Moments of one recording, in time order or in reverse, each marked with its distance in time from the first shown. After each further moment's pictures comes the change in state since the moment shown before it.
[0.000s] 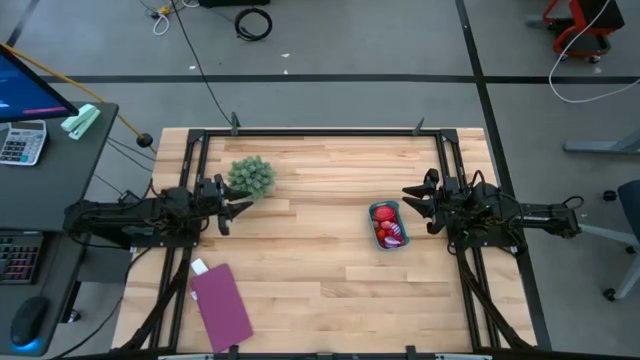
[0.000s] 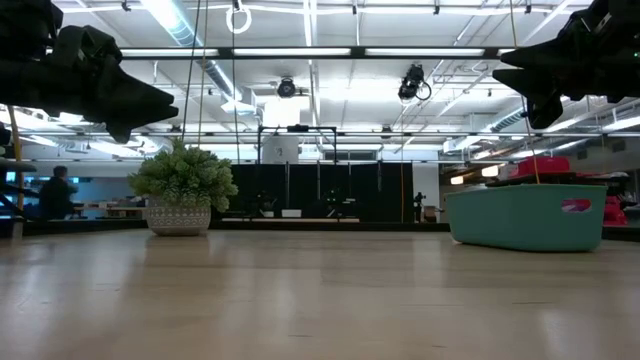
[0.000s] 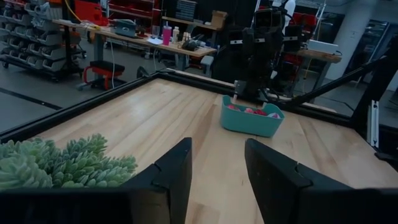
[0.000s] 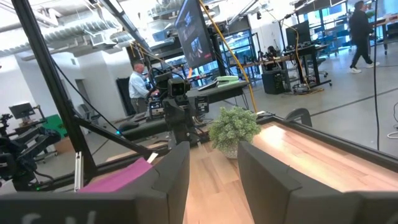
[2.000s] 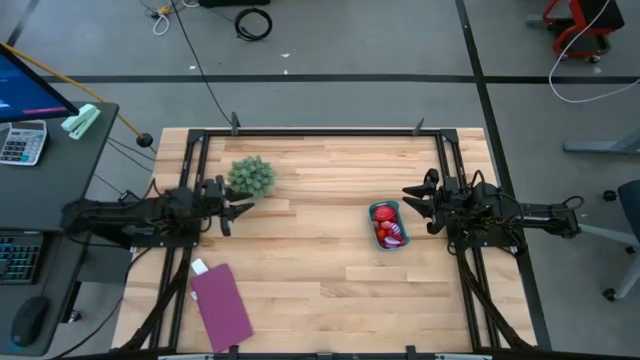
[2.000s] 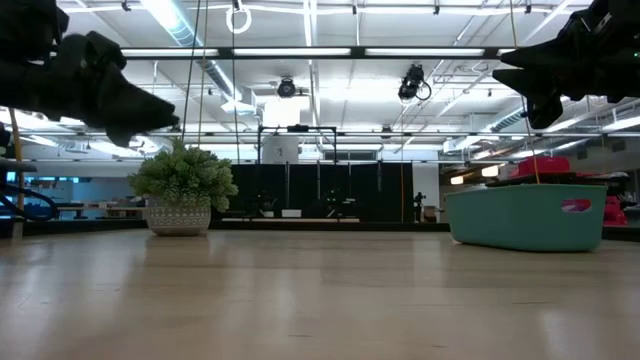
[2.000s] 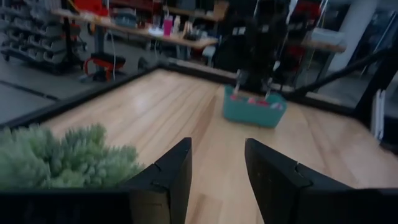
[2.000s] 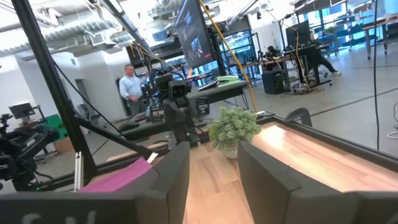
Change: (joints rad) left arm 0.000 0.051 0.000 -0.001 0.000 0.000; right arm 0.000 0.000 0.000 0.000 0.000 0.000
